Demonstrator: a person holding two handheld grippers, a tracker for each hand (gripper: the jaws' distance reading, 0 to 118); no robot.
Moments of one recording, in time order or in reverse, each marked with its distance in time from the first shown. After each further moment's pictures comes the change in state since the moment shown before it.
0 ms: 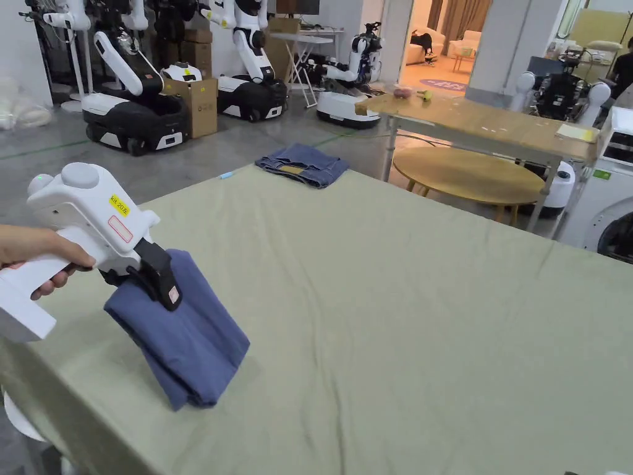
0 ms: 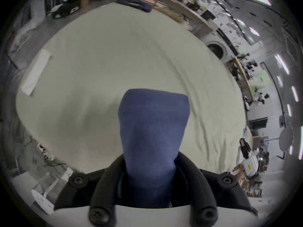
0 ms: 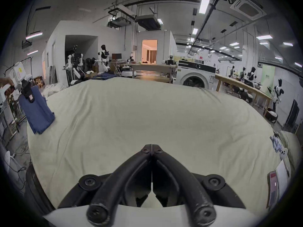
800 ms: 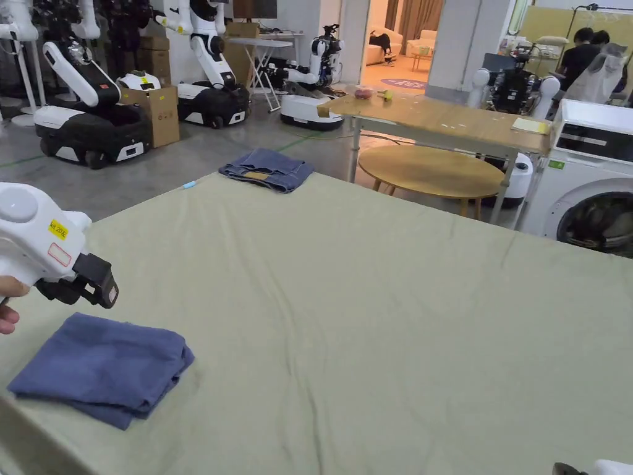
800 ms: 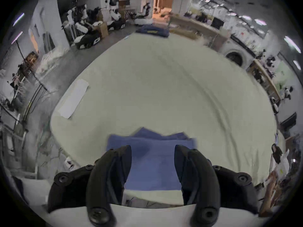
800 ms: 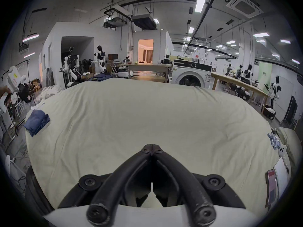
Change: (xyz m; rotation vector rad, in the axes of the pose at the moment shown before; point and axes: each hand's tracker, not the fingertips) left arm 0.012 -0.015 0.008 0.269 0.294 -0.118; right arm 0.018 0.004 0.003 -0.003 -0.024 -0.027
